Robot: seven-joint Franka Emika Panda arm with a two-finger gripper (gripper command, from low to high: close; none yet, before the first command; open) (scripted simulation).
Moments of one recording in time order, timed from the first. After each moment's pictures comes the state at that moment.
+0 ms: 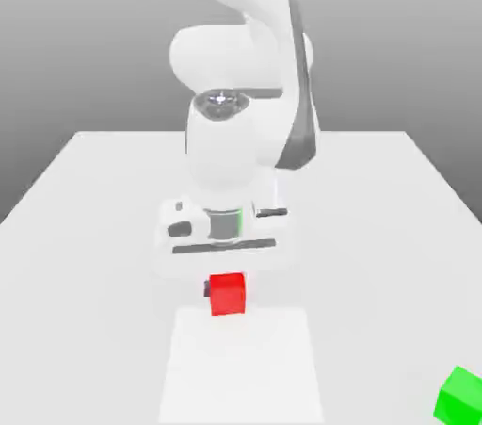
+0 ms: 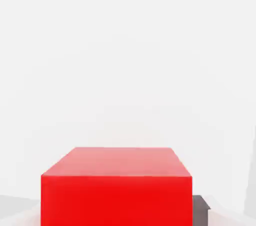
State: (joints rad) arm -0.05 -0.07 -0.02 -2.96 -0.01 2.90 0.58
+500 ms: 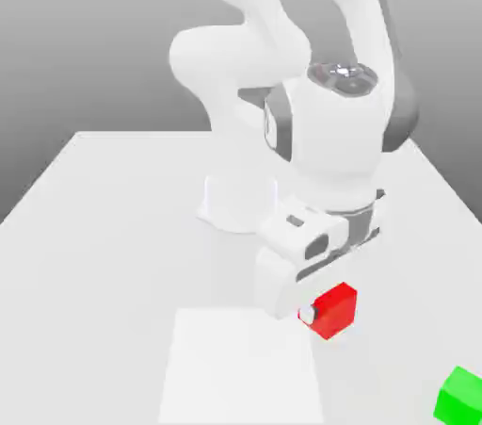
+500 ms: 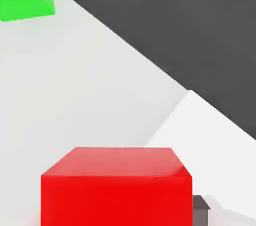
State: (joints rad) arm 0.20 0.12 0.11 -2.51 0.02 2.63 0.26
